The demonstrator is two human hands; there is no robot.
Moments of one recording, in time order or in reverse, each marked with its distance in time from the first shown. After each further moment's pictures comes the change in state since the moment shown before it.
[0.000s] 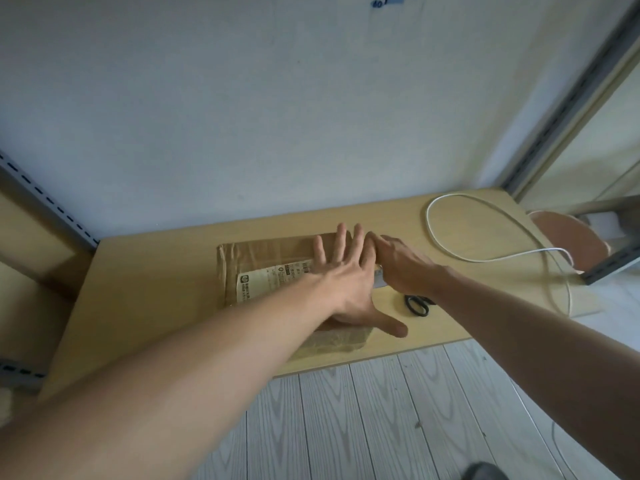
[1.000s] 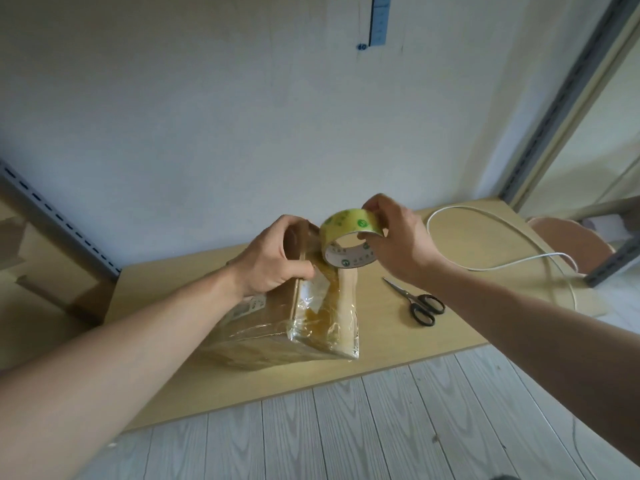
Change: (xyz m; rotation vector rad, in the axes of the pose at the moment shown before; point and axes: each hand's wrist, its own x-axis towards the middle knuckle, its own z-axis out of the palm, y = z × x) left_hand -0.062 -0.088 -0.039 -1.055 0.409 0.025; right_hand -0.015 -0.079 -0.070 0.394 0.442 0.161
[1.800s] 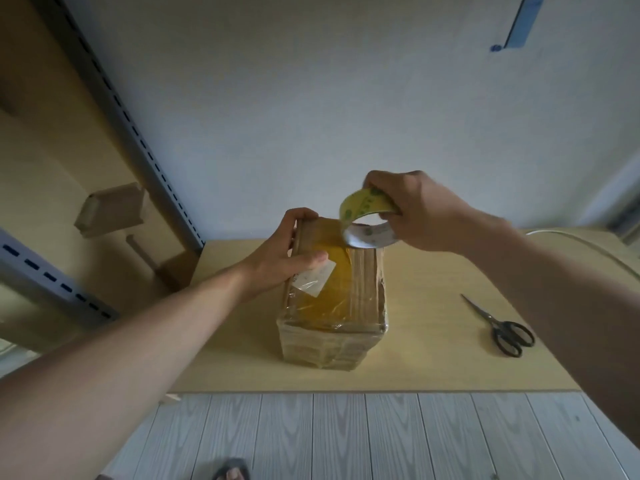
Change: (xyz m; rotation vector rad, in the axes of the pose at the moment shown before) left_hand -0.049 -0.068 -0.105 -0.047 0.027 0.029; right_hand 0.053 -0.109 0.044 -0.252 -0.288 -0.528
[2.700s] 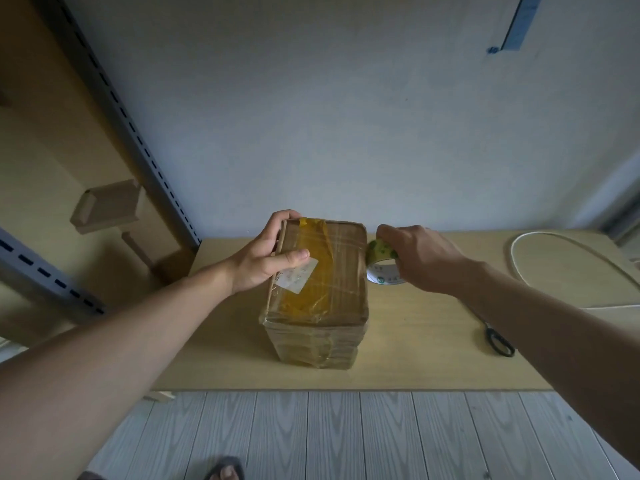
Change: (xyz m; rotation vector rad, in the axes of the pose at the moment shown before) left_hand -0.005 -0.005 -0.012 0.094 -0.028 -0.044; right_hand -0.038 0.037 0.049 -0.236 -0.175 0.109
